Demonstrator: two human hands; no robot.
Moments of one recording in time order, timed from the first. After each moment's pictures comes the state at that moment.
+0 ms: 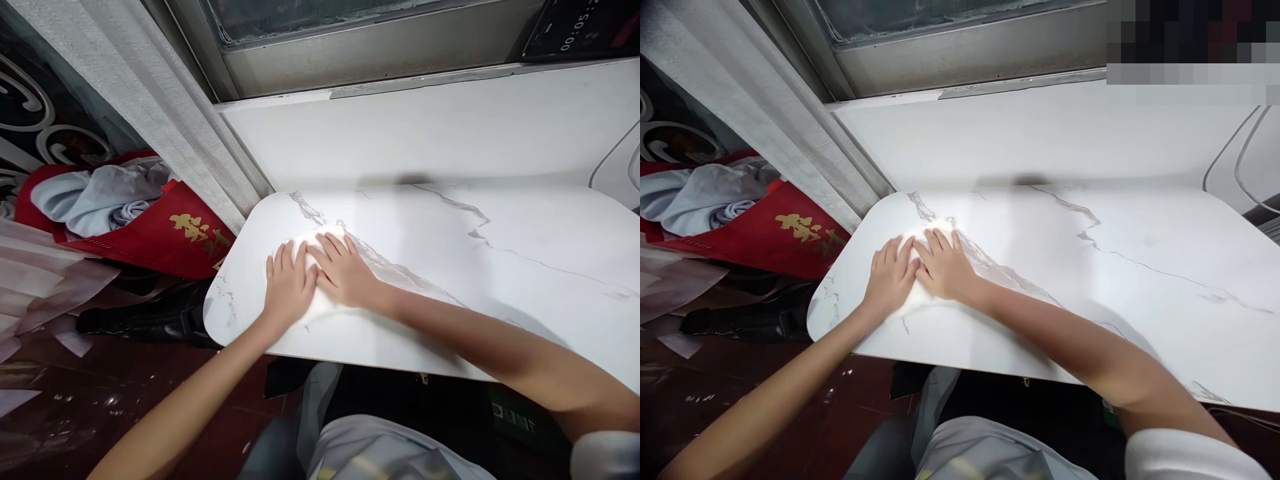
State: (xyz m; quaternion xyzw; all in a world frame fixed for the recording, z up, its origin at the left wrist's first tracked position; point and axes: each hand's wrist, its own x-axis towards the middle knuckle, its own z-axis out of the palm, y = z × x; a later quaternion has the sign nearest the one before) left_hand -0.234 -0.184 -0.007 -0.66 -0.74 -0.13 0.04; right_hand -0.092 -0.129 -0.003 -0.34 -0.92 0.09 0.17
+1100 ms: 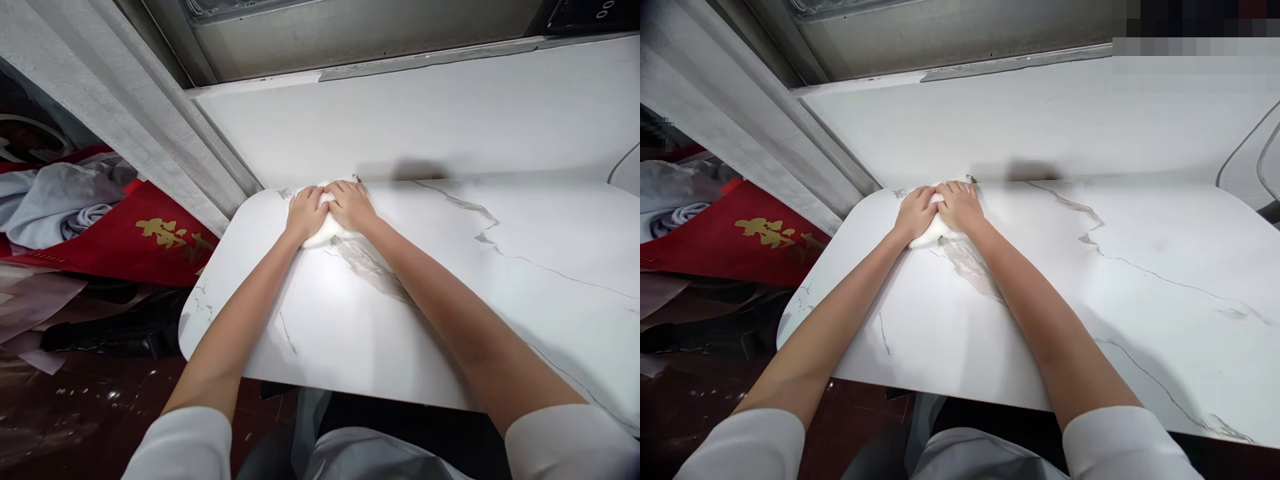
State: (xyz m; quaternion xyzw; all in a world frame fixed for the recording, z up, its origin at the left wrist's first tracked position) left_hand -0.226 -0.018 -0.003 -0.70 -0.68 -0.21 -0.04; right_hand -0.087 0.014 -0.004 -0.43 -0.86 0.13 0.23
